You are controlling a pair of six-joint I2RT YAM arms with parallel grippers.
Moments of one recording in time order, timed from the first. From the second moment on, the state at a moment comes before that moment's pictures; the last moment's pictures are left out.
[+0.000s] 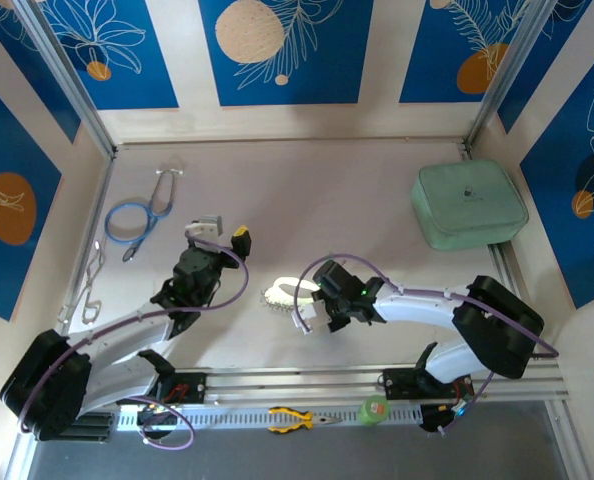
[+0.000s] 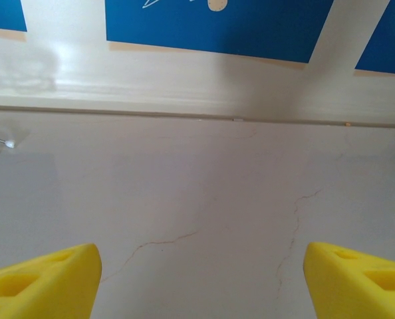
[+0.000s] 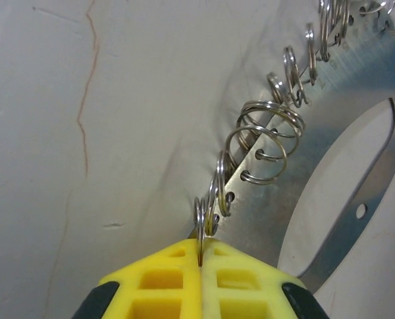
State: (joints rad) left arm -0.62 1.08 0.37 0.55 -0.39 -0.26; right arm 0.91 1.41 0.59 -0.25 -0.09 -1.09
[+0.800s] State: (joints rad) left arm -0.62 0.79 0.35 0.41 0.45 0.16; right arm 0.68 1.07 0.63 -0.14 -0.68 -0.59
